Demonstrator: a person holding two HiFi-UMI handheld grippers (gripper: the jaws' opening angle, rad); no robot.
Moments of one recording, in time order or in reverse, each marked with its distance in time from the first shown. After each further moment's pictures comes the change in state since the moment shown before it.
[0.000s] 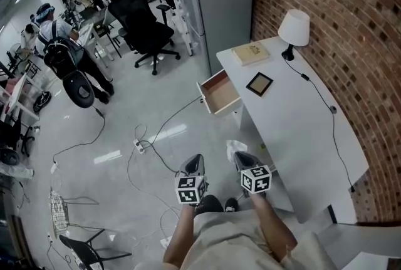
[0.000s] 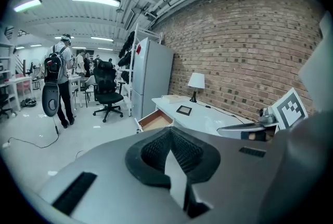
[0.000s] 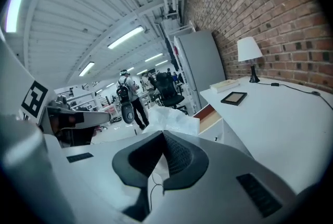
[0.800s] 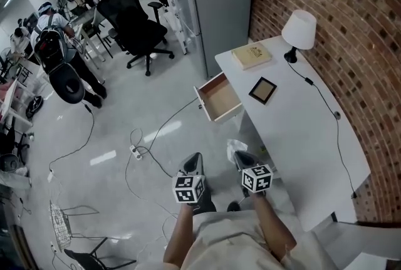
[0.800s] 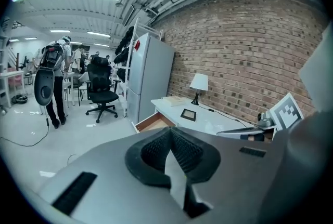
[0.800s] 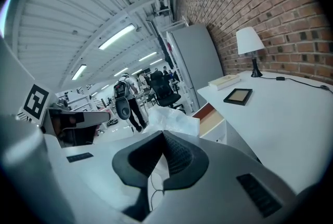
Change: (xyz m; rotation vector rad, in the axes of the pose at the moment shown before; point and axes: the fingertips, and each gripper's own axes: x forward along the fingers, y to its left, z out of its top) left arm 0.079 0.061 0.040 -0.029 0.005 -0.063; right arm 0.083 -0.024 0.041 0.081 0.010 -0.028
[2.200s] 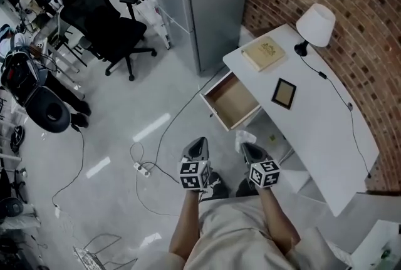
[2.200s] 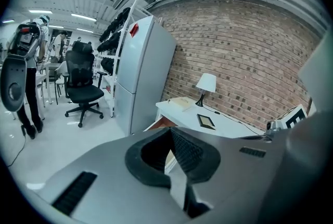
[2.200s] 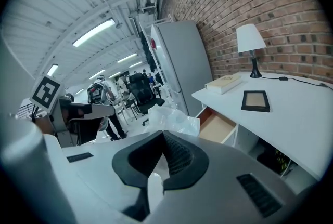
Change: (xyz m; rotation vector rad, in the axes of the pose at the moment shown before) left arm 0.165 0.194 0.094 0.017 0.084 -0.211; right arm 0.202 0.013 0.079 0.092 -0.055 -0.239
